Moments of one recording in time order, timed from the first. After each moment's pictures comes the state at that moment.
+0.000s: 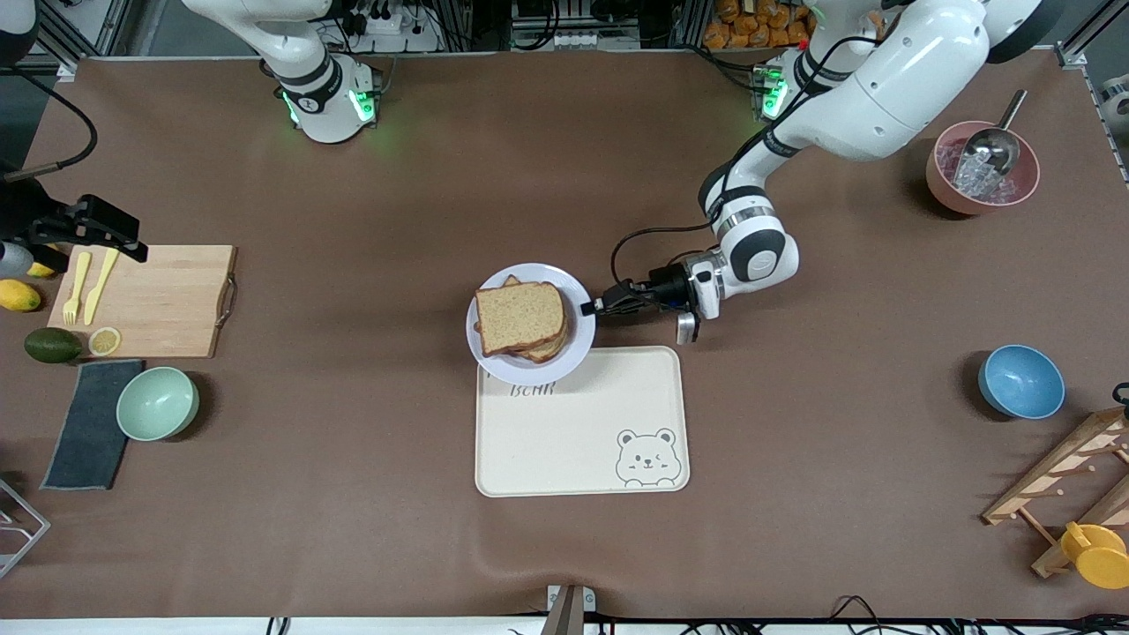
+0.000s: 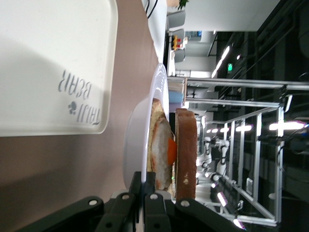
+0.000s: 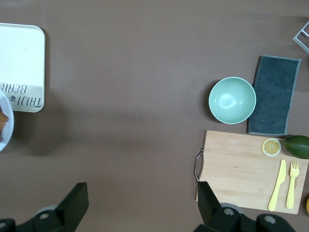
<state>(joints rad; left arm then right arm) 0.04 0.69 -0.59 -2.07 -2.09 2.25 1.32 -0.05 0.04 0.02 -1.54 0.03 1.59 -0.15</state>
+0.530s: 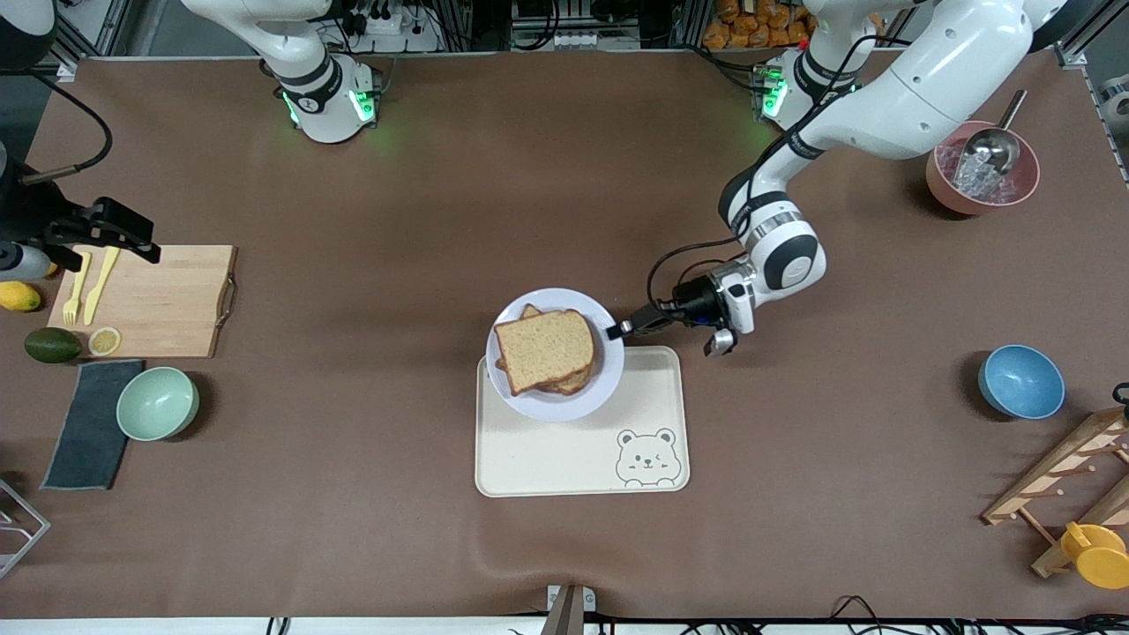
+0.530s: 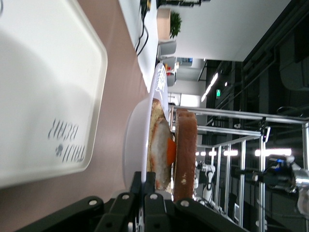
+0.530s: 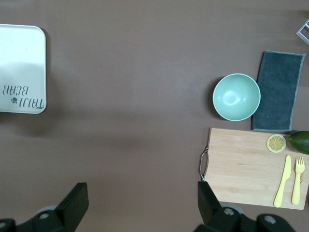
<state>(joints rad) 0.15 0.65 -0.61 -2.04 -2.10 2.26 1.26 -0.02 0.04 0.02 -1.55 0.02 1.59 -0.10</state>
